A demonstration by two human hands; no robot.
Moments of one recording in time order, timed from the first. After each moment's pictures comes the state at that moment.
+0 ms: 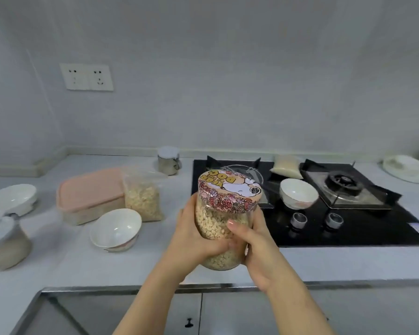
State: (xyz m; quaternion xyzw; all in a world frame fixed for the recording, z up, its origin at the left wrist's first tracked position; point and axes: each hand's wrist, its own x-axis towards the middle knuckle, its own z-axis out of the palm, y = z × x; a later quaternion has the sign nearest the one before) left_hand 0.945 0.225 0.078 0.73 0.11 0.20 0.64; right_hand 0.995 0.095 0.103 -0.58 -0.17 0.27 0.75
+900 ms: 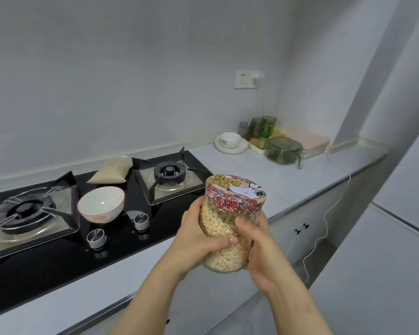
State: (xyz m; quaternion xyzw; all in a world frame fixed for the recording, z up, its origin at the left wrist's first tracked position) left_hand 1.156 -0.177 0.073 0.72 -0.09 -0.03 0.68; right_hand 1.127 -0.317 0.100 -0.55 0.02 0.06 0.83
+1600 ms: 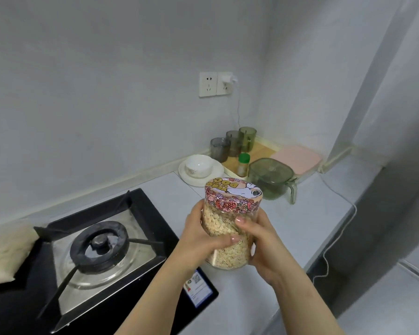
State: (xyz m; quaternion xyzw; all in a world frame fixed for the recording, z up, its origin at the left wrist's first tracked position) left_hand 1.445 -0.285 0.074 0.69 -0.10 -0.09 0.72; right_hand 1.409 -0.424 0.095 -0.60 0.06 0.05 0.79
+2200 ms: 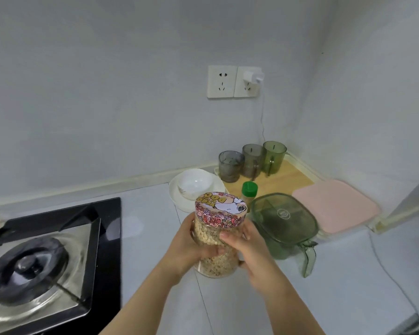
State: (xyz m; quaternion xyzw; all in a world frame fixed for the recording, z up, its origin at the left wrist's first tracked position) left_hand 1.600 -0.390 0.040 0.70 0.04 -0.03 0.71; right_hand 1.614 -0.538 0.058 -0.65 -0.01 0.16 0.74
